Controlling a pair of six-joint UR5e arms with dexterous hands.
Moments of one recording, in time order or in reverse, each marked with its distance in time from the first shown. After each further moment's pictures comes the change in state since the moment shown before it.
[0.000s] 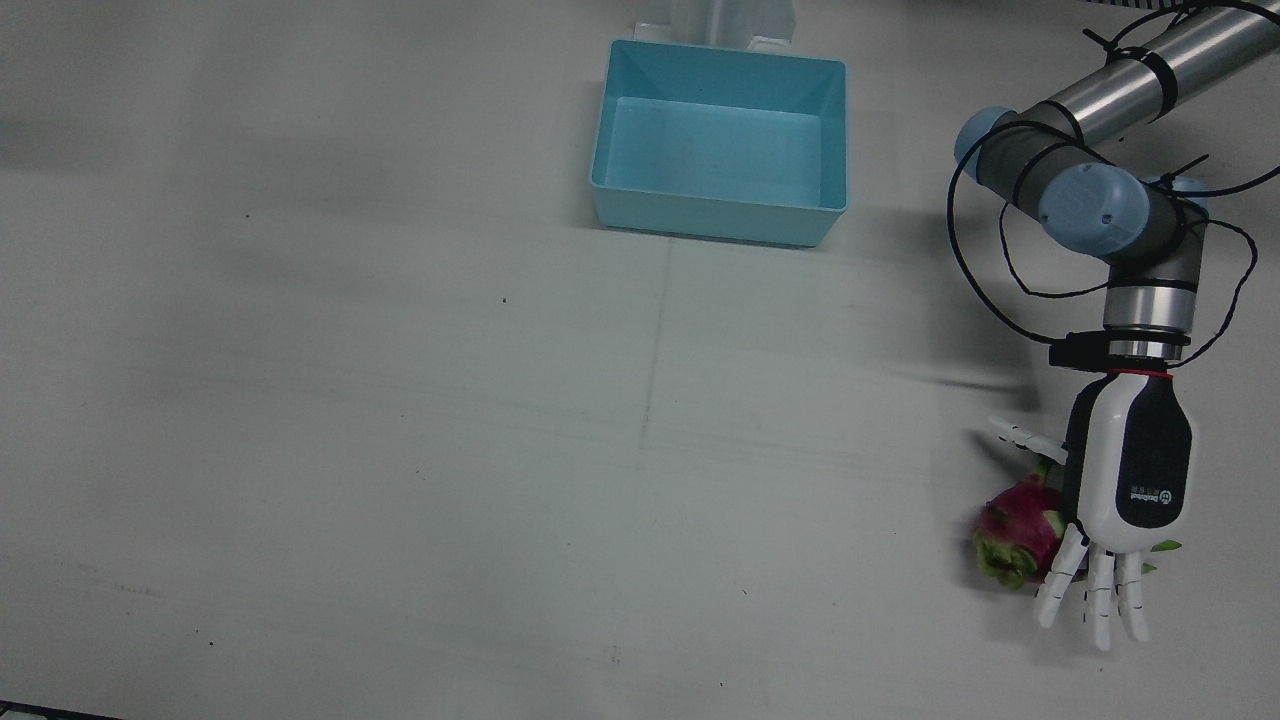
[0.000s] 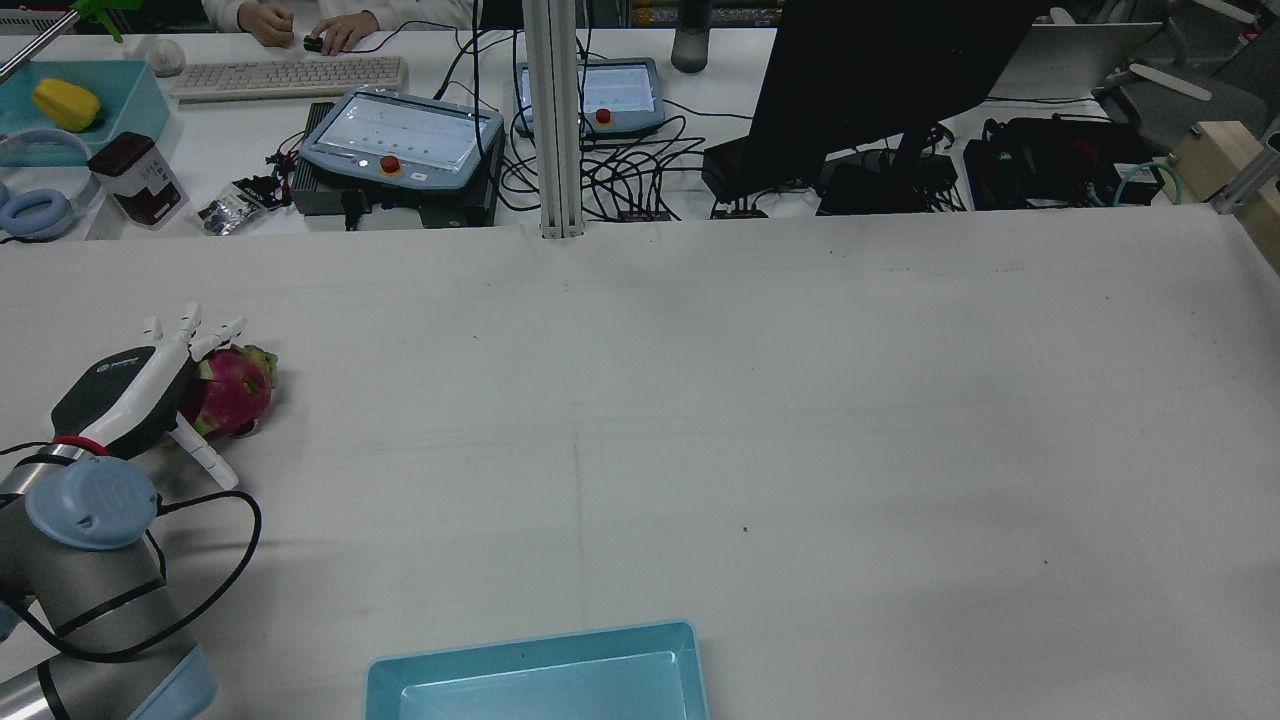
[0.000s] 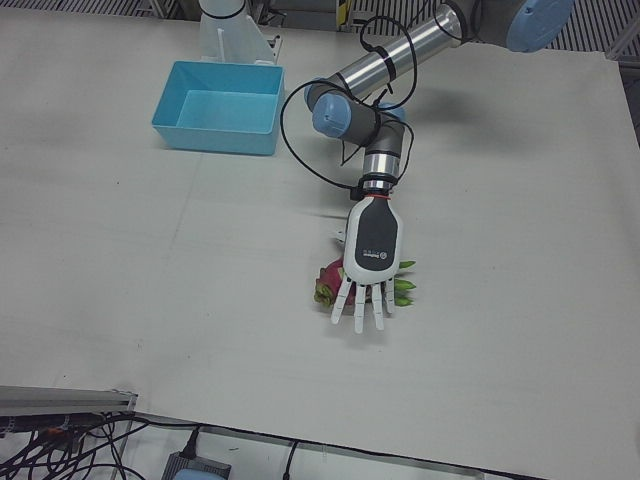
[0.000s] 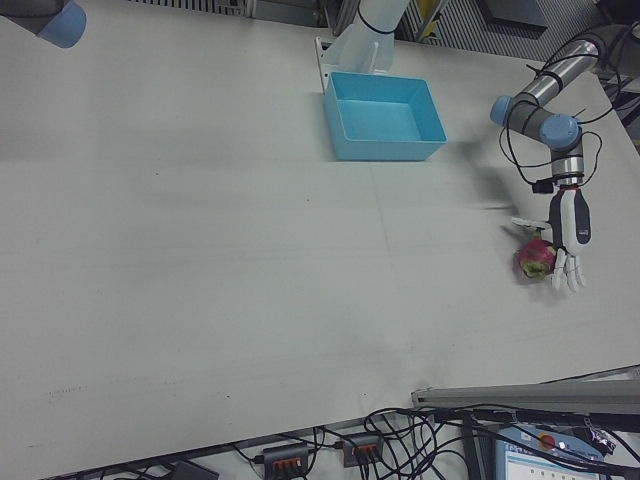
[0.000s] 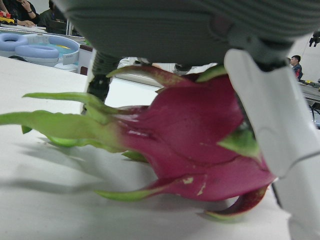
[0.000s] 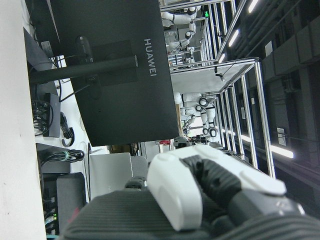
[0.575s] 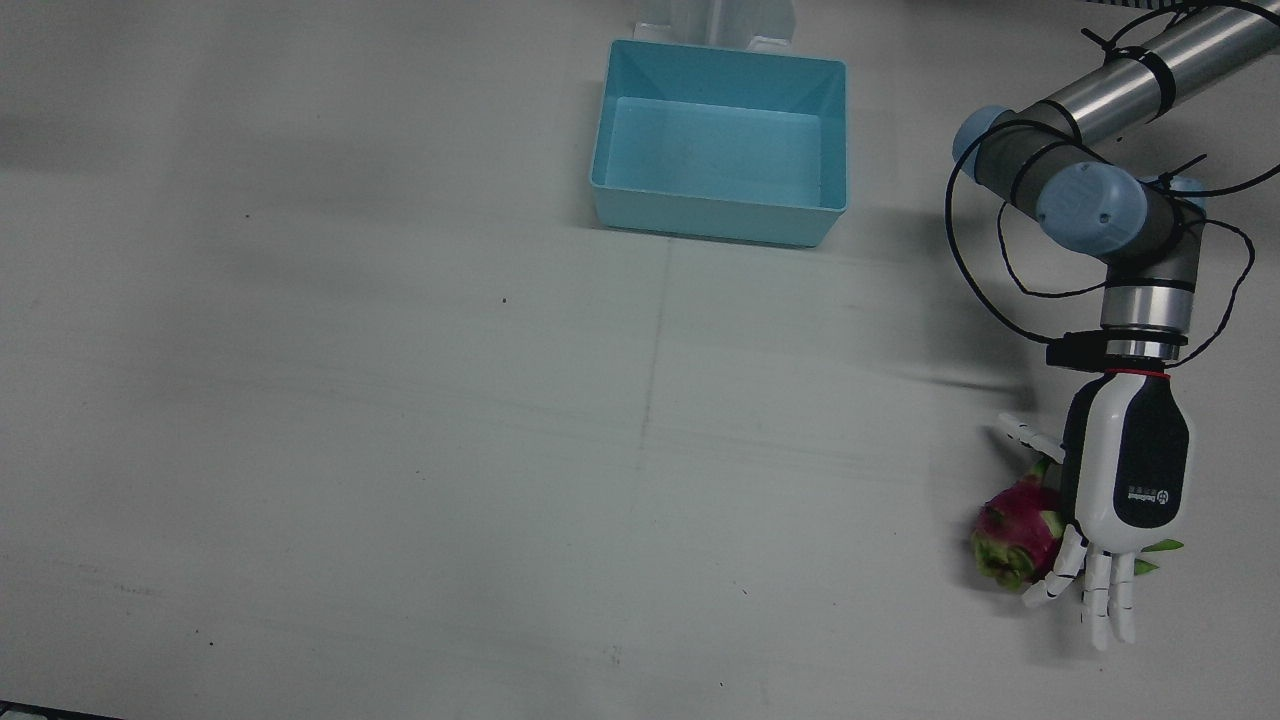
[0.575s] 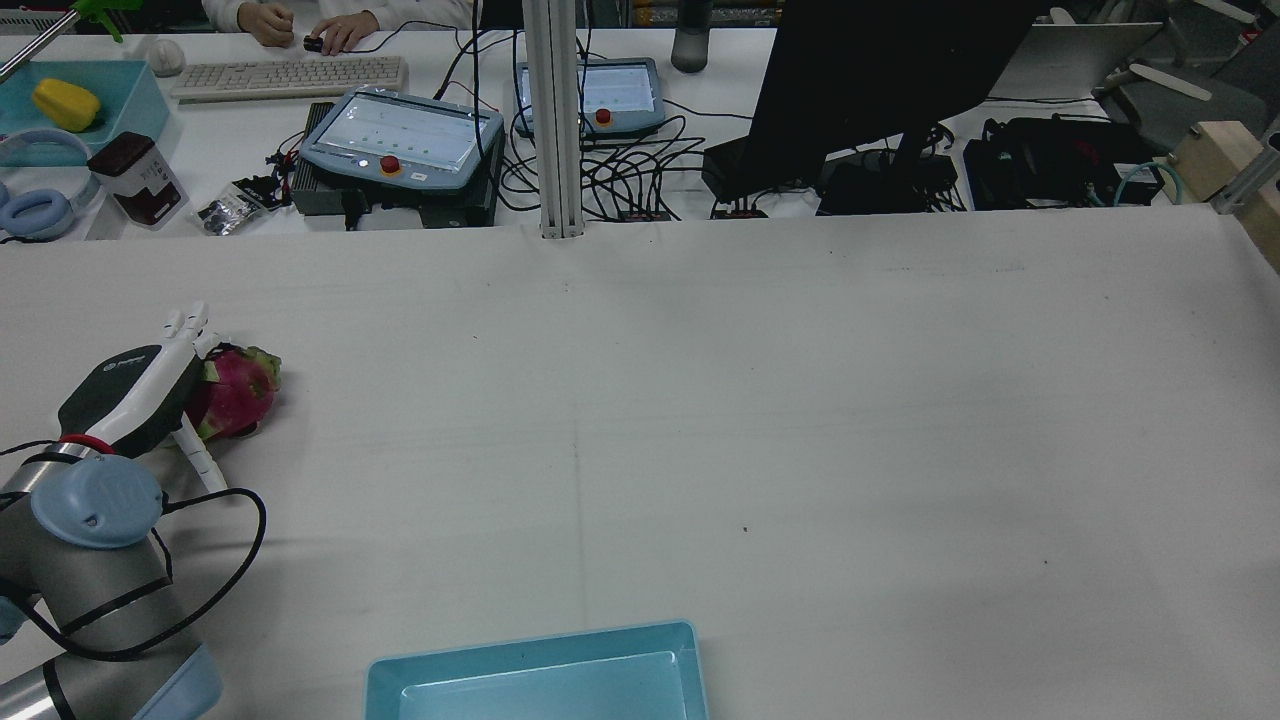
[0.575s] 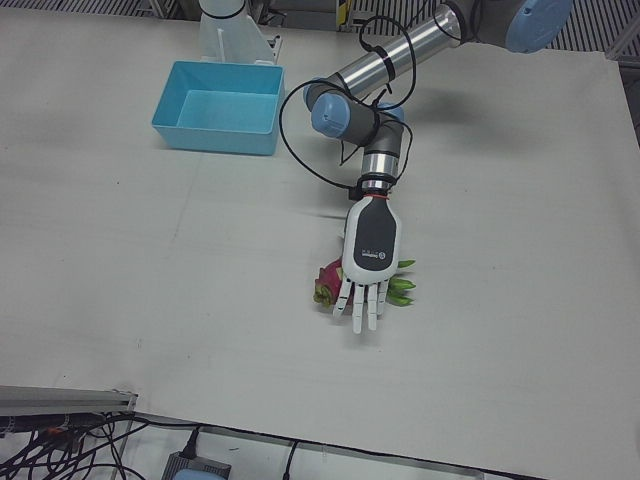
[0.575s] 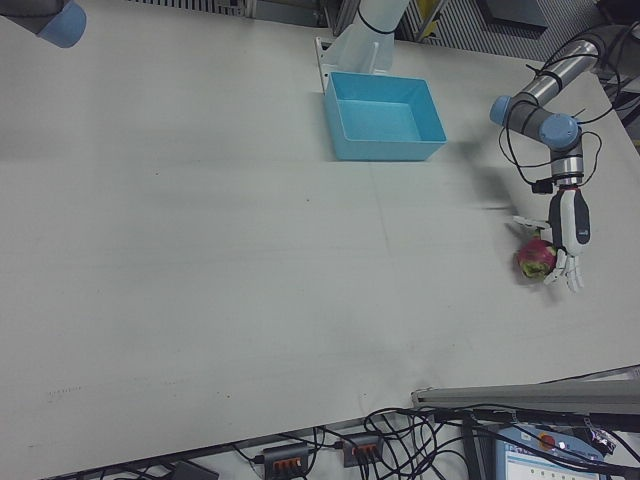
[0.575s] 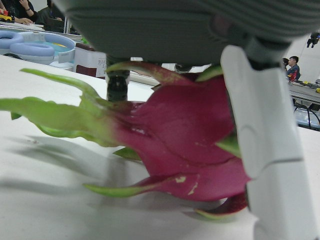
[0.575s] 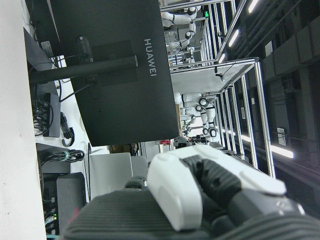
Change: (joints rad) left arm 0.001 -0.003 0.001 0.000 -0.002 -0.008; right arm 0.000 0.000 0.000 0.000 0.000 0.000
